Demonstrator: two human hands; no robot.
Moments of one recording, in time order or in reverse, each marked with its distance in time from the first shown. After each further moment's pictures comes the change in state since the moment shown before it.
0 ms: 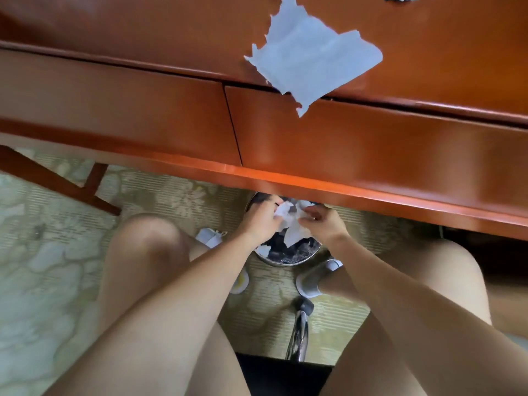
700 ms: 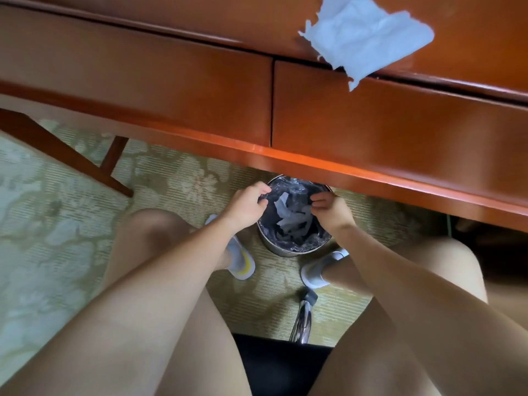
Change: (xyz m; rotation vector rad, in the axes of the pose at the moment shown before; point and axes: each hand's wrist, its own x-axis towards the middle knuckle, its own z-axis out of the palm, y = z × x) left_hand -0.021 -0.044 -0.035 -0.106 0.031 -0.036; right_hand -0.002 -0.008 0.012 -0.083 0.021 -0.063
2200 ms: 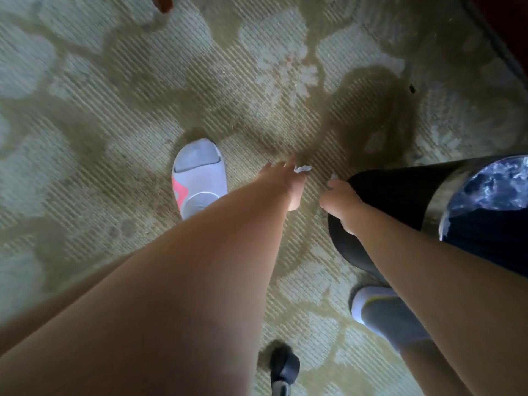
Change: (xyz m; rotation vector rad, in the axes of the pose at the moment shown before) left_hand 0.098 -0.288 0.117 0.293 -0.268 -0.209; right_hand 0.159 0.062 0.318 -0.773 -0.360 0.108
